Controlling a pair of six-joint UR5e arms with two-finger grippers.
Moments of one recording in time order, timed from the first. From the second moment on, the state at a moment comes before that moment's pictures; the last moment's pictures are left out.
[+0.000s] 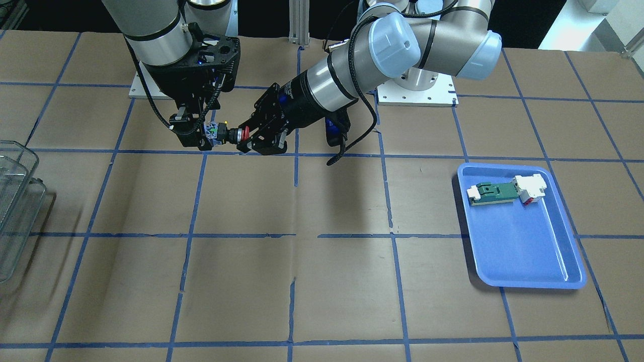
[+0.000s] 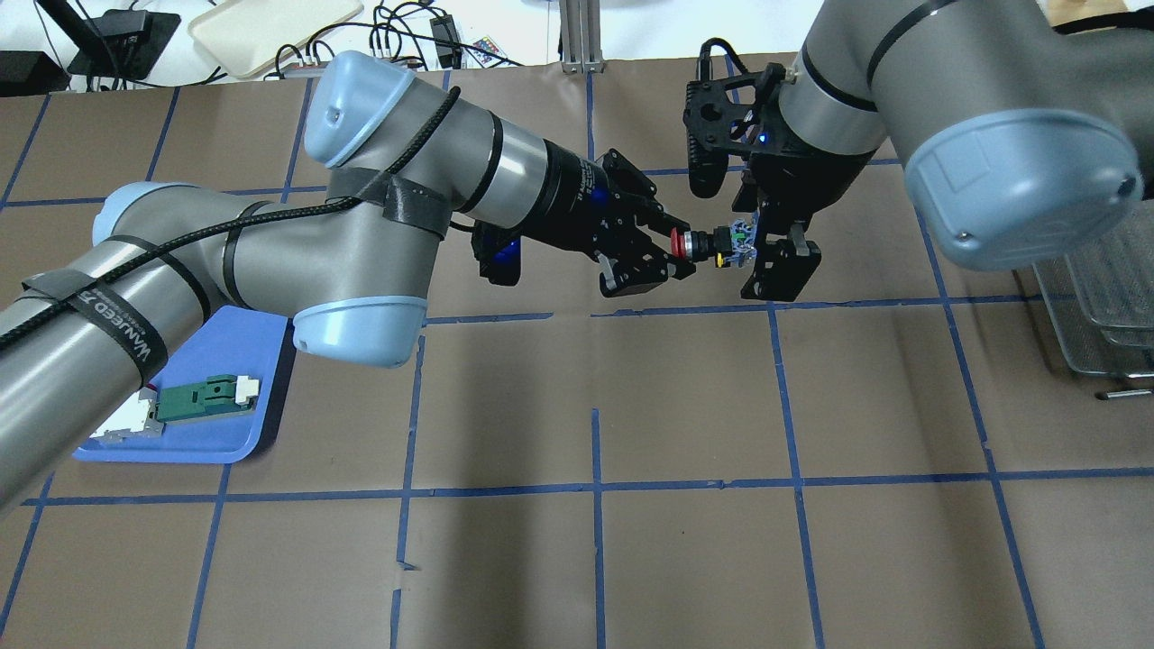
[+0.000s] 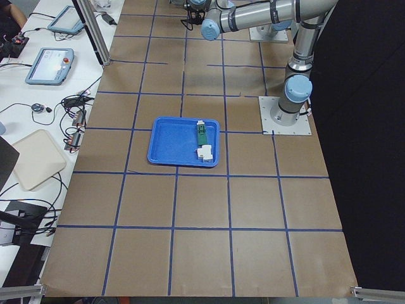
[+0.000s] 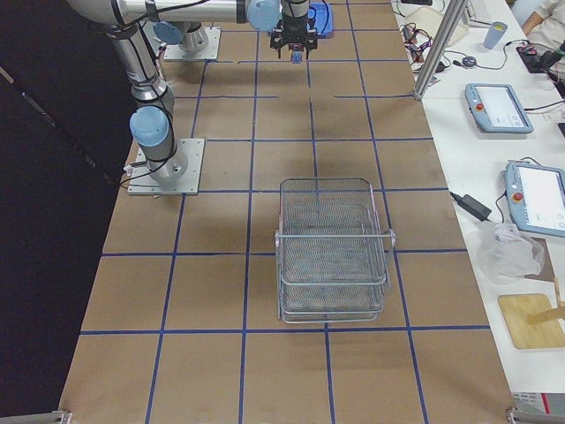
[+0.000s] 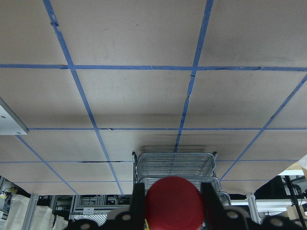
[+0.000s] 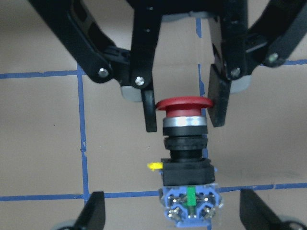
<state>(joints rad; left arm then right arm) -1.83 -1.73 -1.83 -0.84 0.78 -1.99 1.69 -1.59 1.67 -1.68 -1.43 -1.40</state>
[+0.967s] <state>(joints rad) -1.83 -1.72 -1.83 -0.83 0.78 -1.99 1.69 -1.59 1.66 -1.69 -1.43 -1.41</state>
